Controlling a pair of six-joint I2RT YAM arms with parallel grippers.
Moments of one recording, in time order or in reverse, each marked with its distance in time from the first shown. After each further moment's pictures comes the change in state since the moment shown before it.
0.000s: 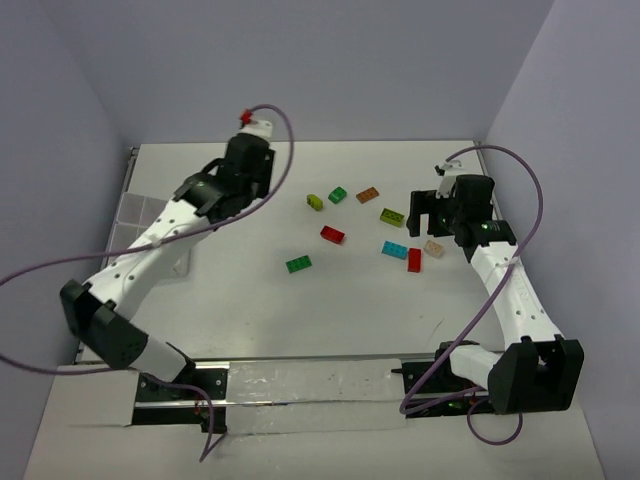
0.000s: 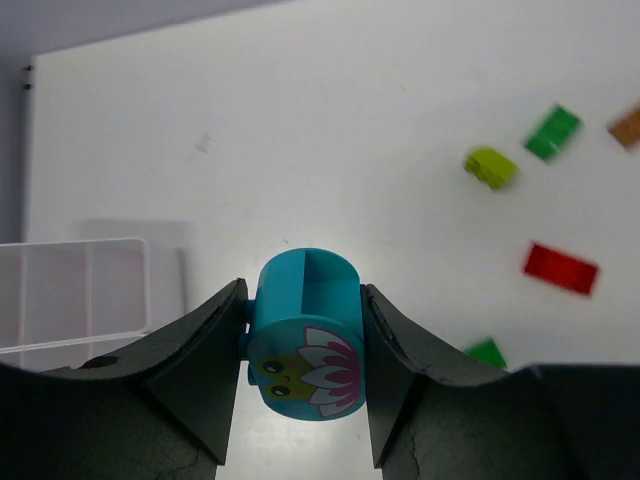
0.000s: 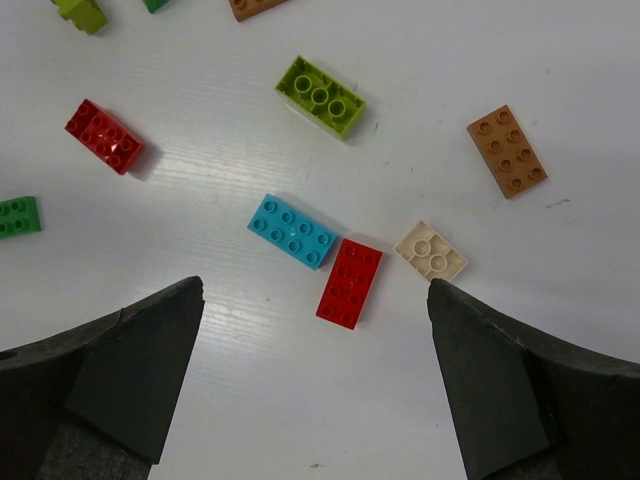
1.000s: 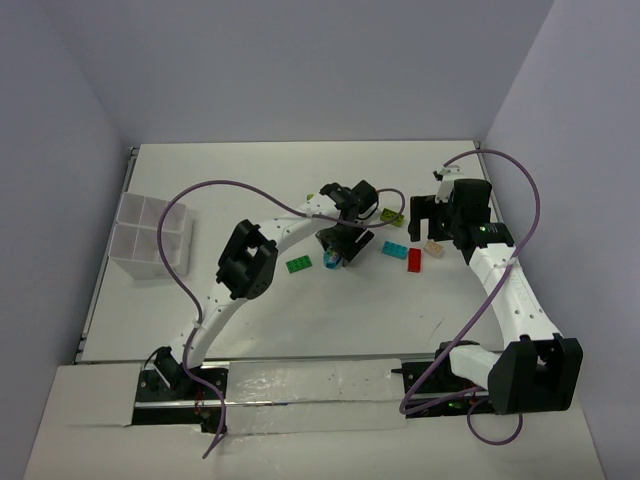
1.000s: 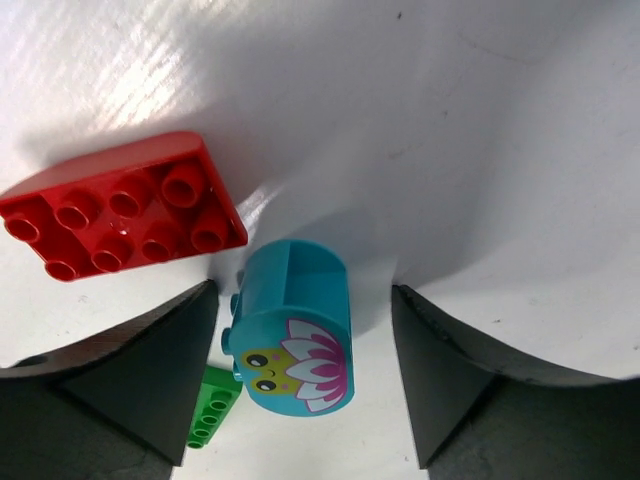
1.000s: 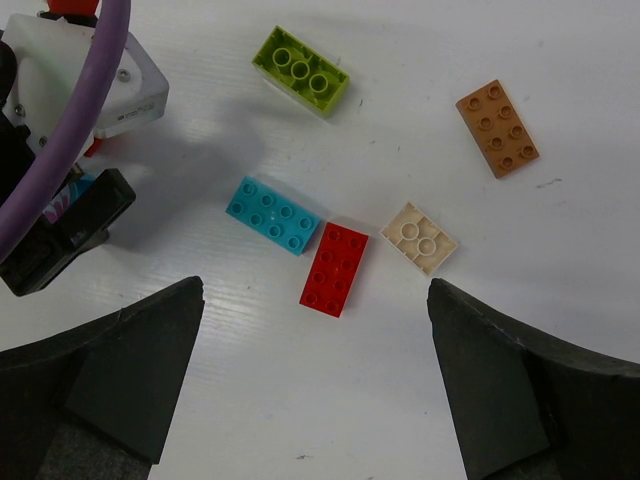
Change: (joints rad) left arm -0.212 0.985 0.688 -0.447 0.475 0.065; right arm 0.000 -0.001 -0.033 0.000 0.031 -0.023
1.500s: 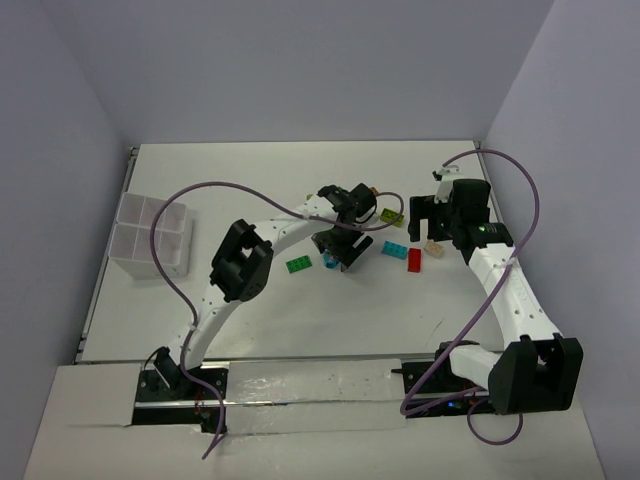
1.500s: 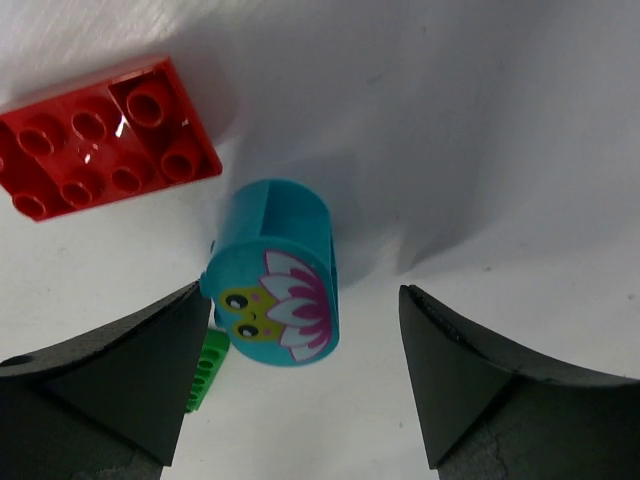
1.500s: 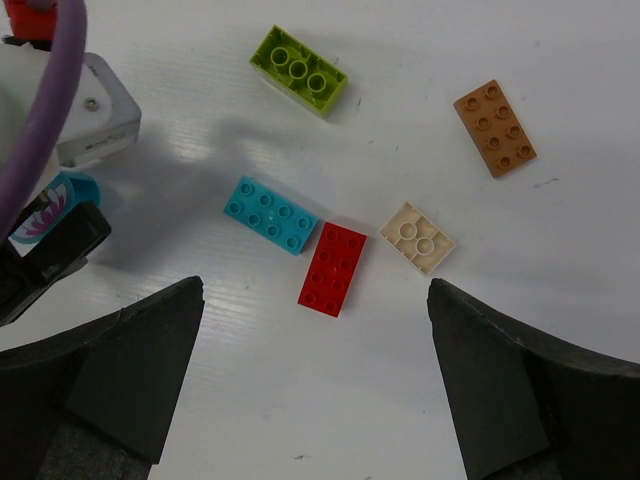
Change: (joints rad) left arm -0.012 -0.078 -0.106 0.015 0.009 -0.001; right arm 0.008 0.000 0.000 0.000 0.013 0.000
